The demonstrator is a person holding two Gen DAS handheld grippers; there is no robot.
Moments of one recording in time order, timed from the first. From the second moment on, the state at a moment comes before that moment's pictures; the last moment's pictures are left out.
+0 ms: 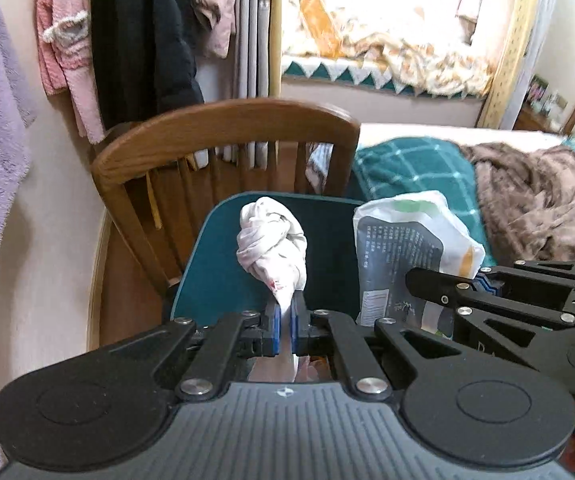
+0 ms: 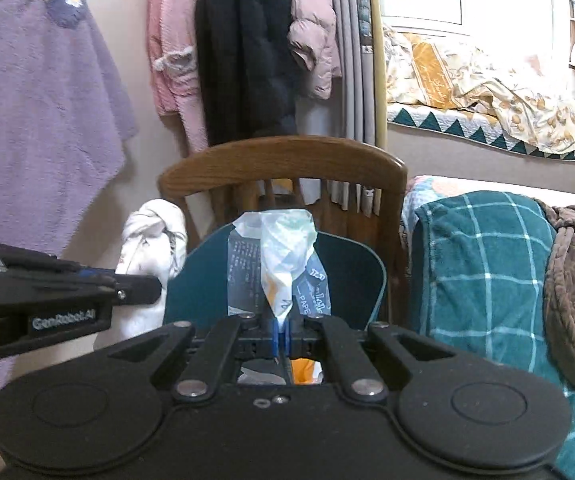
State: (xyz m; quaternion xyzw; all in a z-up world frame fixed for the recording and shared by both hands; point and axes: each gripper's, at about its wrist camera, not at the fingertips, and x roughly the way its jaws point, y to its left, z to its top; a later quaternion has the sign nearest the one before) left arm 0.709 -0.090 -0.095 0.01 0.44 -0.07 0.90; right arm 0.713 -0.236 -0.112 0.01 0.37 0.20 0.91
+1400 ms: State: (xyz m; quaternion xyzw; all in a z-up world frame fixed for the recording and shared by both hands) left arm 0.709 -0.094 -0.129 0.01 0.47 -0.08 0.88; right arm 0.693 -0.244 -0.139 -0.02 0.40 0.26 0.88
